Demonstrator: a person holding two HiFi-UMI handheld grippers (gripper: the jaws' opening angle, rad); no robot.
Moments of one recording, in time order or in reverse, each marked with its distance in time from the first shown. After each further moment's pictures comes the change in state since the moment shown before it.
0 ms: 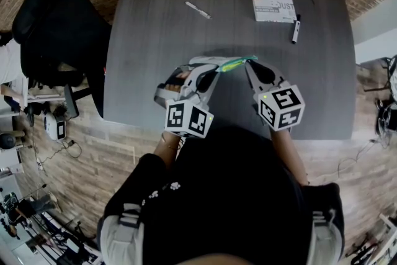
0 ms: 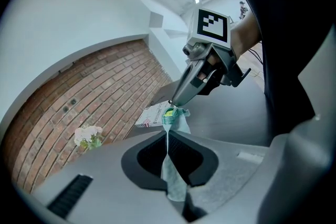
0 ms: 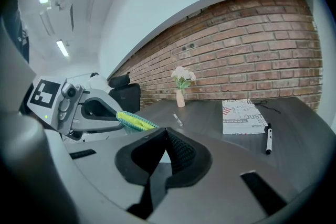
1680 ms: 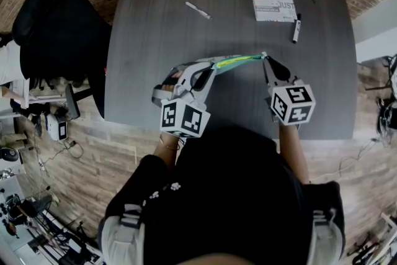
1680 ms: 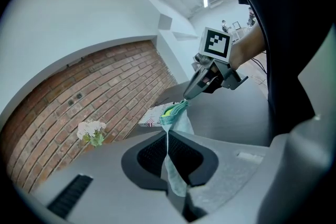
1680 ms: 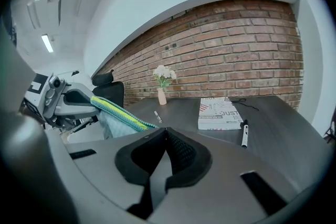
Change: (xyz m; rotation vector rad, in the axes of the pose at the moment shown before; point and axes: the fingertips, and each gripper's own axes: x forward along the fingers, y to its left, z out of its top) left arm -0.007 0.016 -0.003 -0.082 -0.025 0.023; right arm -0.017 -0.060 -0.015 0.038 0.016 -0.154
